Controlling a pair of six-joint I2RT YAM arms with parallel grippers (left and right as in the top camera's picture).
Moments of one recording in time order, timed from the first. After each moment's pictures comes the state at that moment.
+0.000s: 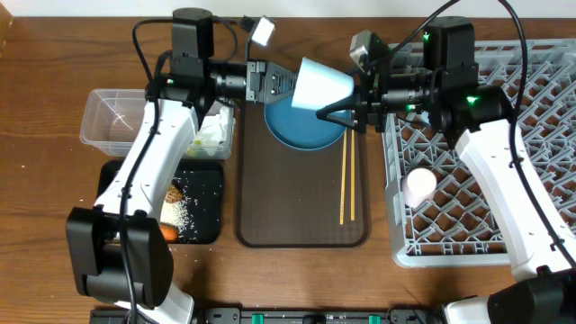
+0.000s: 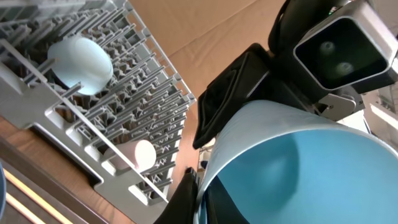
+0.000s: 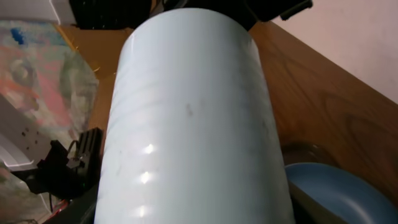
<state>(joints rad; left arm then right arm) -0.16 1.75 1.44 -0.28 1.43 -0.44 0.24 1.59 1.47 -0.57 -1.09 -0.34</state>
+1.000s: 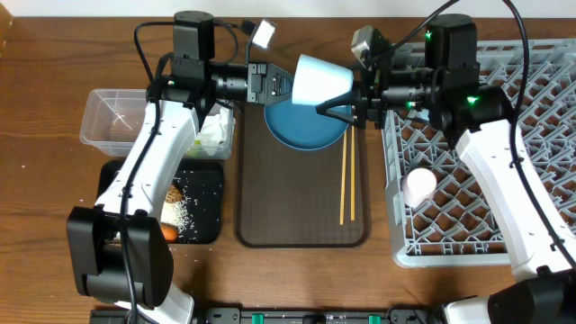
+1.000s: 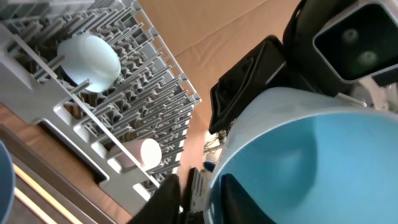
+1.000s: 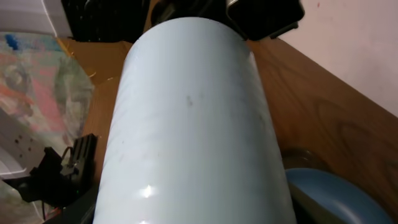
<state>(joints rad) -0.16 1.75 1.43 -0.29 1.40 -0.43 0.24 1.59 1.47 -0.51 -1.08 -0.30</state>
